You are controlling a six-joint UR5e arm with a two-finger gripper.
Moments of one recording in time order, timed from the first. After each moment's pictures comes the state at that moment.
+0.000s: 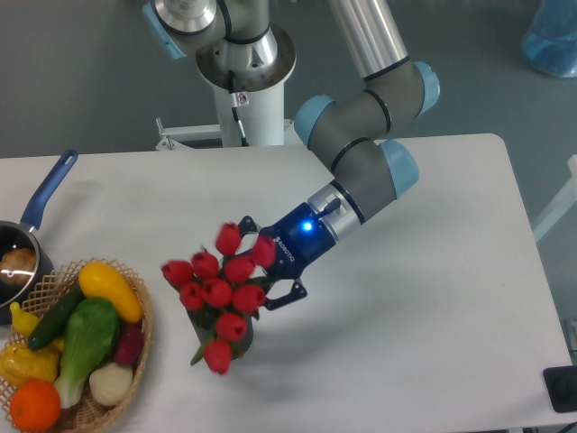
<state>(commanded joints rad) 2.61 -1.98 -1.81 -0.87 0.23 1.34</state>
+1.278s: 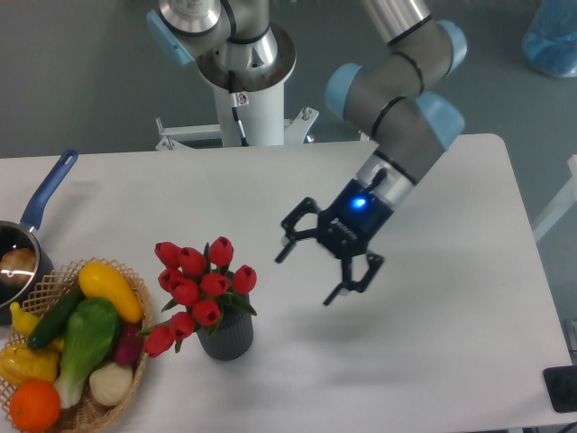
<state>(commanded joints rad) 2.79 -1.86 -1.78 -0.87 0.67 1.37</state>
